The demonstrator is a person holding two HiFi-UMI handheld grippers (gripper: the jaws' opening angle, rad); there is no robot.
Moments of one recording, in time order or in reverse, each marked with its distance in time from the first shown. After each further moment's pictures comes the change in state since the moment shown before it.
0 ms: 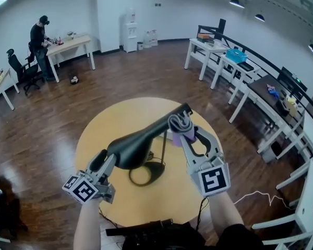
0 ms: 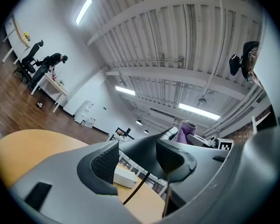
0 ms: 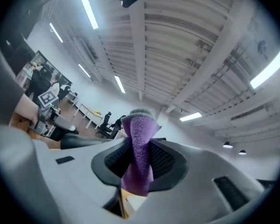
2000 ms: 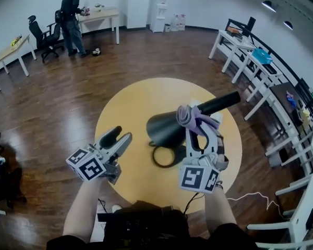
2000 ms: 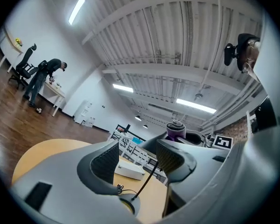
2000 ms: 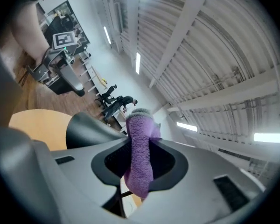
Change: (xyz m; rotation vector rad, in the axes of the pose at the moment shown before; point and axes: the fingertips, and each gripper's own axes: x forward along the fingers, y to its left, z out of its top) left arm -0.047 0.018 0.044 0.074 0.072 -0.018; right arm 0.045 0.105 0.014 -0.441 0.178 -0.093
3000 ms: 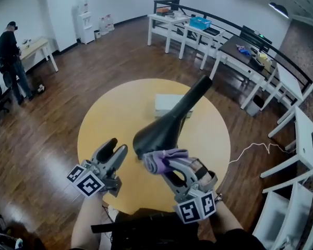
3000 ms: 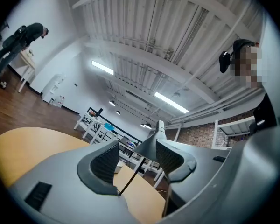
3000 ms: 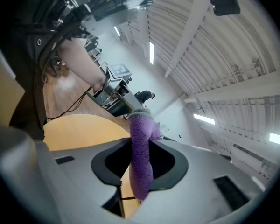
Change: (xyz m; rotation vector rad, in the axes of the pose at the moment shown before) left arm 0.074 0.039 -0.004 -0.142 0.199 -0.394; right arm -0.027 0.126 0.038 -0.023 0.132 0.198
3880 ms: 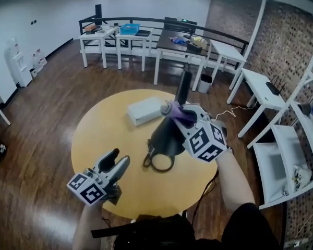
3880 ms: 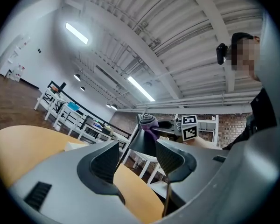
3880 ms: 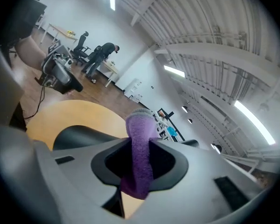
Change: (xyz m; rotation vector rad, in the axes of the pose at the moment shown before) left arm 0.025 0.054 0.033 -0.099 0.288 -0.483; right arm 0.056 -0.145 -0.048 0.307 0.652 -0.334
